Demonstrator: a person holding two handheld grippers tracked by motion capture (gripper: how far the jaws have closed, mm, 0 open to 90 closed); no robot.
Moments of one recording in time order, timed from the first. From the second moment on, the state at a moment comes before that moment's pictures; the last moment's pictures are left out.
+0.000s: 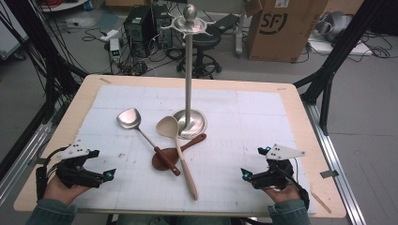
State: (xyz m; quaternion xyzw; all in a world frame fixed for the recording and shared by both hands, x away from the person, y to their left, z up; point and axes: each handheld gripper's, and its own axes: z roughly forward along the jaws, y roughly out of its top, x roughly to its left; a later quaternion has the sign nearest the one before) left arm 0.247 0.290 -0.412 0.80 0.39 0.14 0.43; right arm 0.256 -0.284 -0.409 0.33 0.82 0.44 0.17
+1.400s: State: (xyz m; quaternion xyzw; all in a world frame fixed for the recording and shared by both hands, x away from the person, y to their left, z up) left arm 0.270 0.254 -0.398 0.84 0.32 0.11 0.43; right arm 0.255 -0.277 -0.406 0.31 0.82 0.46 0.16
